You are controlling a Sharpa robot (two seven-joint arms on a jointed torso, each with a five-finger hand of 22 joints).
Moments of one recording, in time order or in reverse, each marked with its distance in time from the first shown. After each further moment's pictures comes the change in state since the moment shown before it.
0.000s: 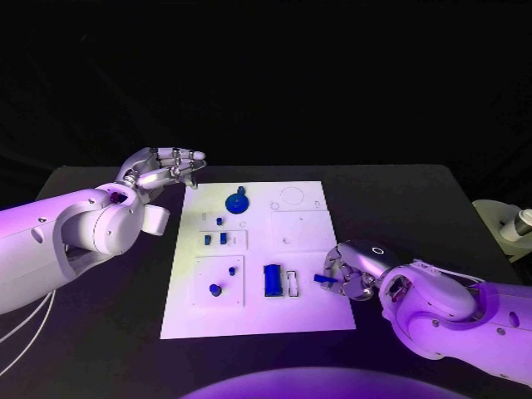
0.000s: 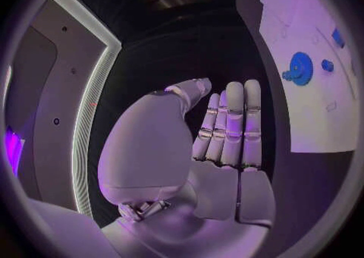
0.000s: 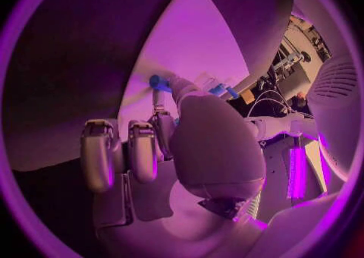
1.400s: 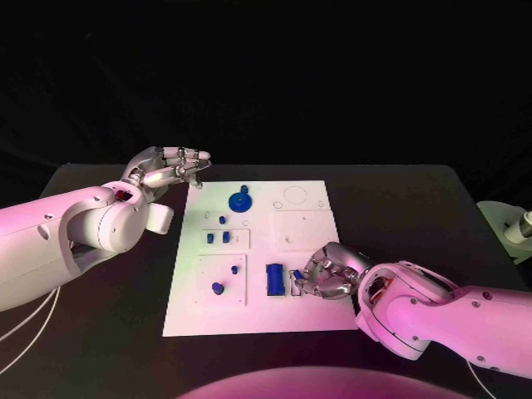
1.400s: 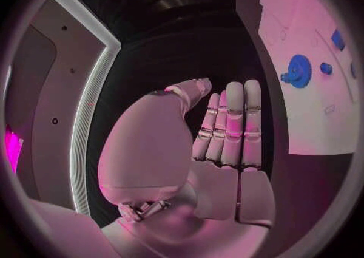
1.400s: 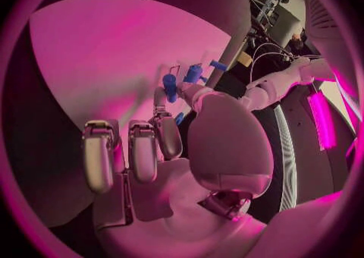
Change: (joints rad) left arm 0.000 0.001 0.000 0.003 -0.001 0.005 -0.012; left_hand 0.000 0.000 0.000 0.000 0.000 0.000 0.000 0.000 0.000 0.000 0.000 0.000 0.000 0.000 0.000 0.000 0.000 0.000 0.000 0.000 0.000 0.000; right arm 0.026 0.103 -0.001 0.010 0.454 -0.099 -0.005; right_hand -0.249 -0.045 0.214 0.005 0.143 -0.007 -0.001 0.052 0.107 0.007 -0.014 0.030 -0.001 0.000 -0.007 0.000 0.000 0.000 0.000 -0.007 0.015 0.000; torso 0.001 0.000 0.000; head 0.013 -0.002
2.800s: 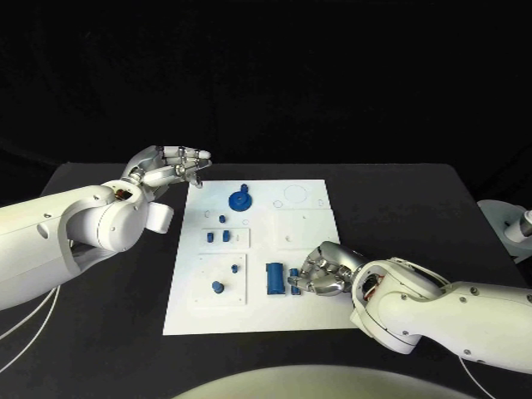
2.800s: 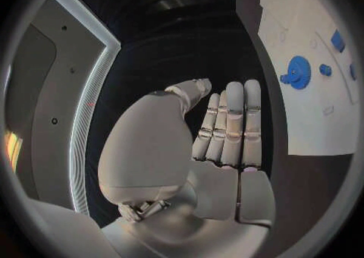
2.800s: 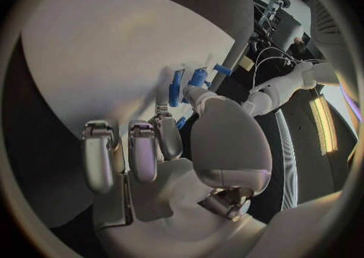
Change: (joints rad) left arm 0.000 -0.003 0.000 0.004 0.000 0.004 -0.005; left_hand -0.004 0.004 0.003 -0.003 0.000 -0.004 0.004 0.000 -0.001 0.000 0.000 0.004 0.000 0.000 0.000 0.000 -0.001 0.000 0.000 0.000 0.000 0.000; right arm 0.000 0.038 0.000 -0.040 -0.014 0.032 -0.011; right_hand -0.108 -0.006 -0.134 0.029 -0.017 0.026 -0.018 0.003 0.008 0.000 0.000 0.009 0.000 0.000 0.000 0.004 0.000 0.000 0.000 0.000 0.005 -0.001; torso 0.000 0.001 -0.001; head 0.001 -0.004
